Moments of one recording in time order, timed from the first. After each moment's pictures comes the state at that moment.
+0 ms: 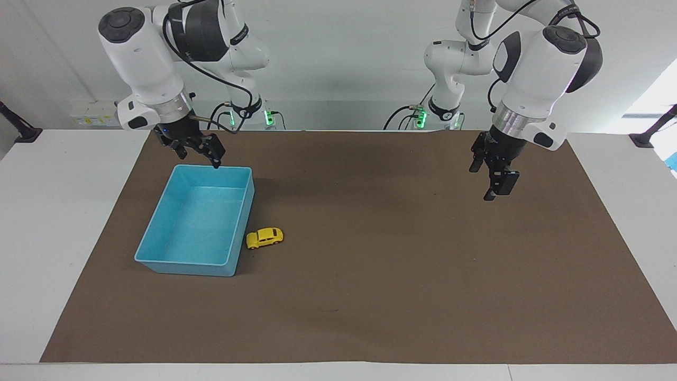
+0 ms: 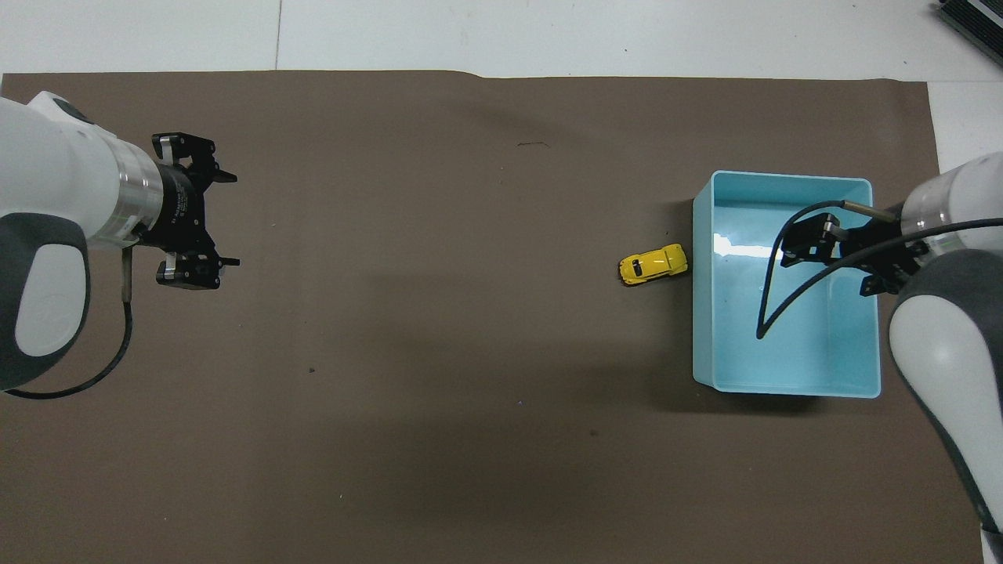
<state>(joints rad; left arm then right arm) -0.22 0.04 -0.01 -1.72 -0.06 1.93 -1.71 0.07 0.00 -0.01 -1.76 0.02 1.72 0.49</state>
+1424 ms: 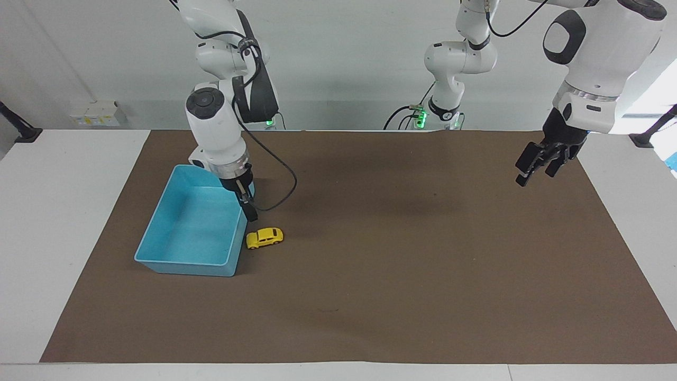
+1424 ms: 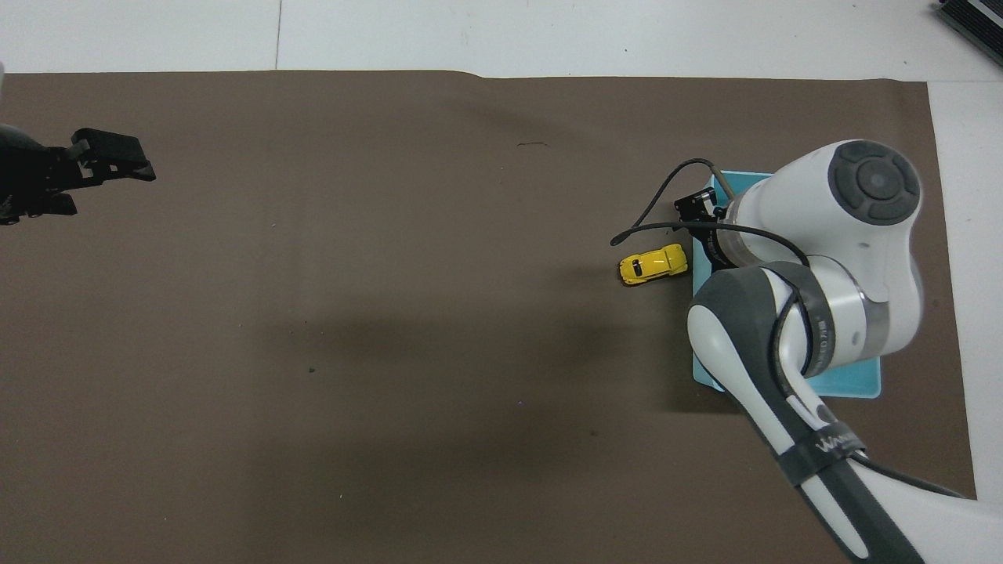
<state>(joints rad) -0.05 0.03 -0.01 -1.62 -0.06 1.87 -0.30 0.22 0.18 -0.01 -1.88 0.01 2.10 1.41</state>
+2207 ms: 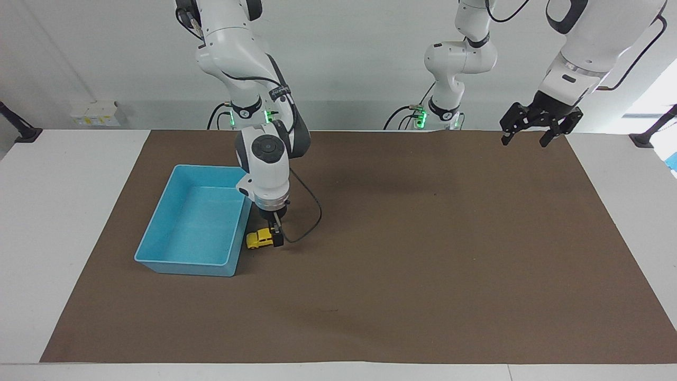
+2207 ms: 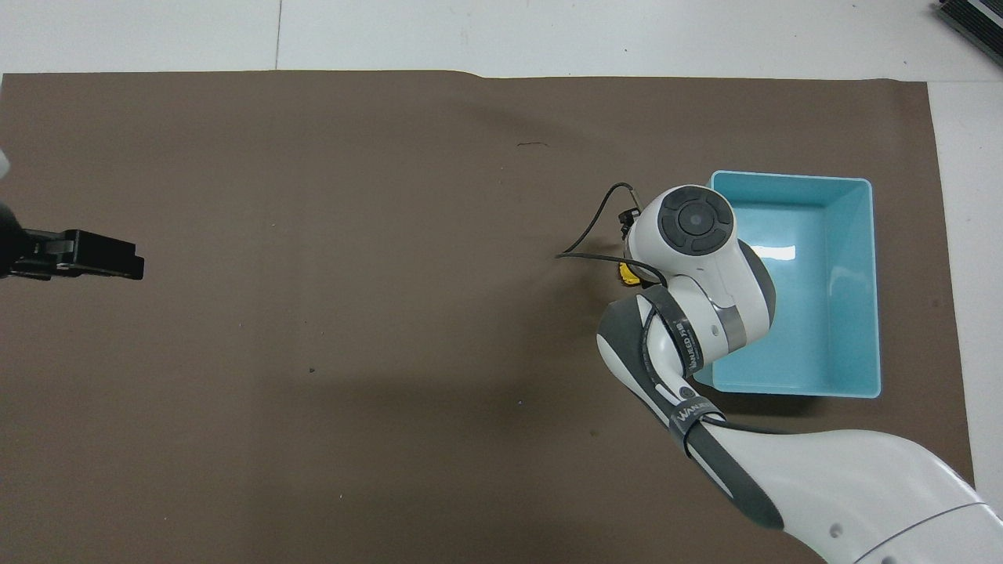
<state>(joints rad) -0.05 -0.08 -0.03 -1.62 -0.06 1.57 -0.01 0.32 0.38 -0.01 -1.88 -0.17 2.28 1.71</state>
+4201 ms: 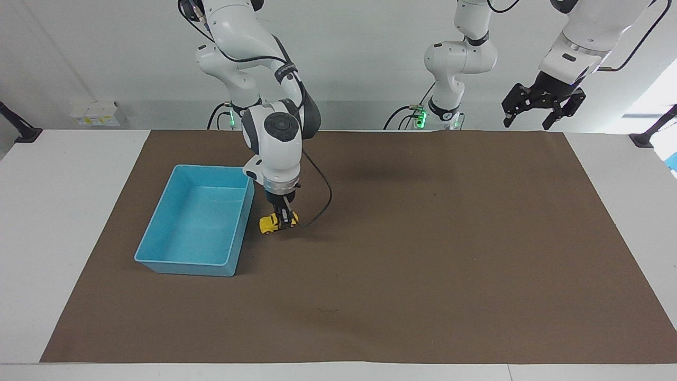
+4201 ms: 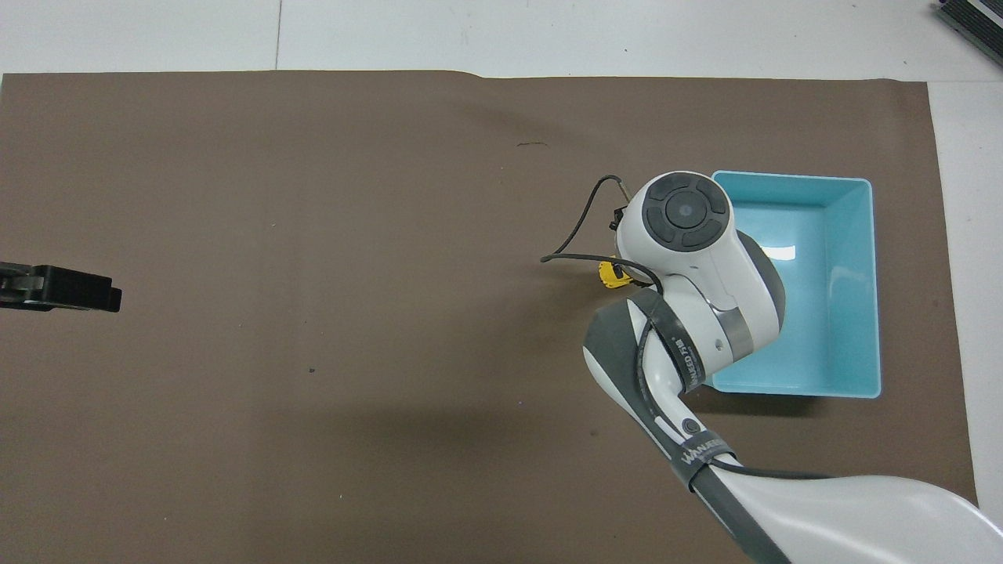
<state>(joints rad) -0.05 -0.13 -0.02 -1.65 -0.05 1.52 0.03 0.37 0.27 -0.01 -1.82 -0.18 2.09 1.69</state>
